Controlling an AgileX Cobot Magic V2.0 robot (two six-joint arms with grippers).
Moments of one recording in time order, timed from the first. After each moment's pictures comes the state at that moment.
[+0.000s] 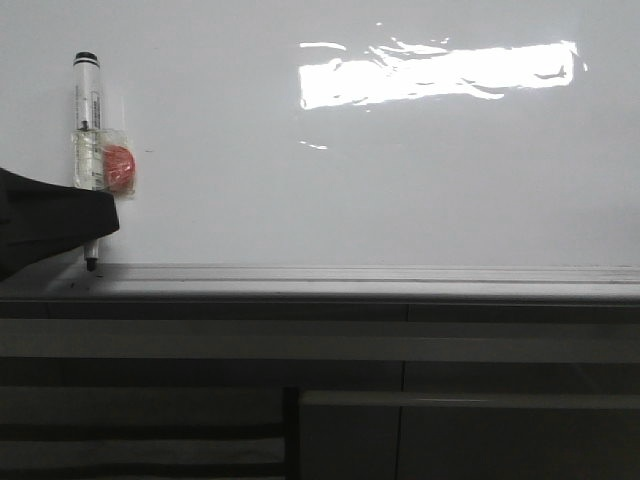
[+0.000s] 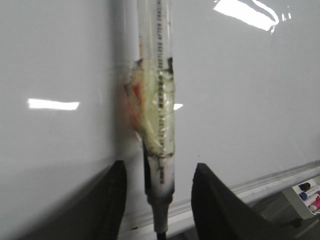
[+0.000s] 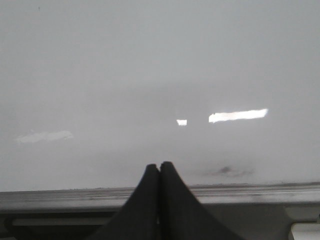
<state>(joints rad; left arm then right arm) -0.33 1.51 -0.15 0.39 -1.15 -0.62 -0.06 0.21 -0.31 0.28 0.45 -0.16</state>
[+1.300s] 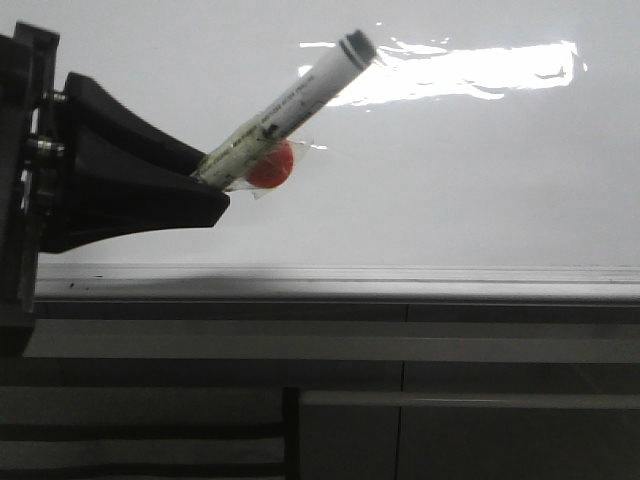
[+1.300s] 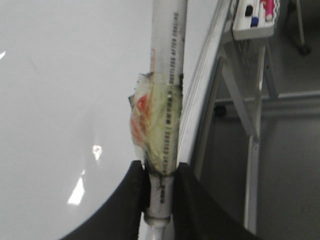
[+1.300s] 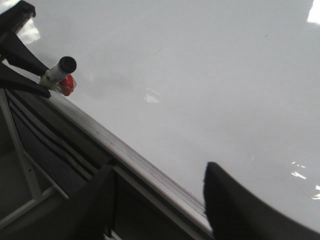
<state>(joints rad) -0.52 1.24 -0.46 1.07 -0.56 -0.23 0.45 0.40 -0.43 0.36 0.42 -0.54</state>
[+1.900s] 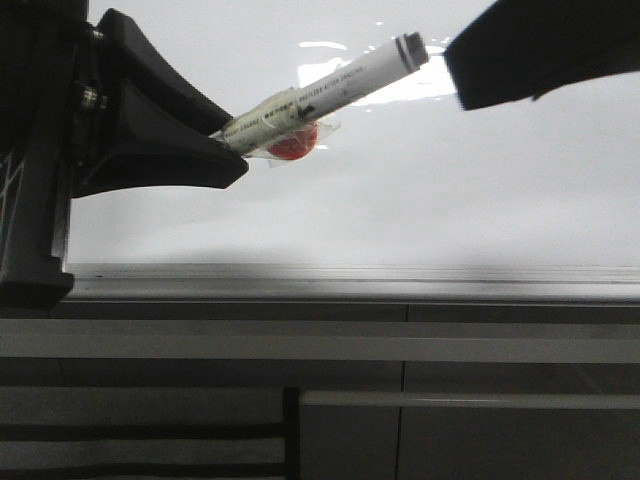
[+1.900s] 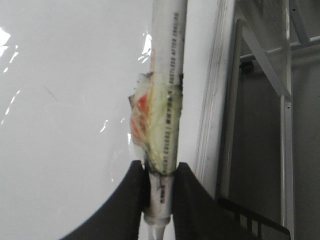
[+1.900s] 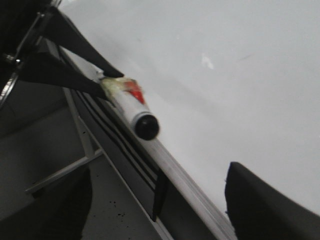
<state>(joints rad) -0.69 1.19 -0.56 1.08 -0.24 -0.22 0.73 0.90 -0.64 0.37 0.31 -0.55</state>
